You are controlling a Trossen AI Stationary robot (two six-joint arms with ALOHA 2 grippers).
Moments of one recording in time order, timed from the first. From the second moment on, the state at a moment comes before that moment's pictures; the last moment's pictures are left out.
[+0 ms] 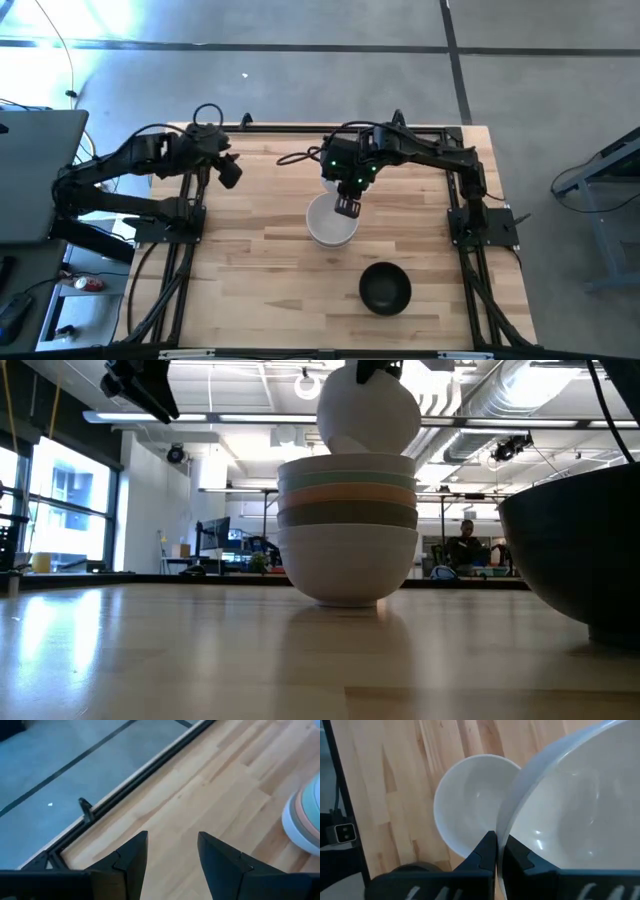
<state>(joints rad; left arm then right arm) 0.35 0.90 1.14 -1.11 -0.46 -0.35 -0.04 1.99 2.34 -1.57 -0.09 0.20</state>
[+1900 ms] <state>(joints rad) 0.42 0.94 1.14 -1.10 -0.41 -0.30 0.11 2.18 2.34 -1.57 -0.23 0.23</state>
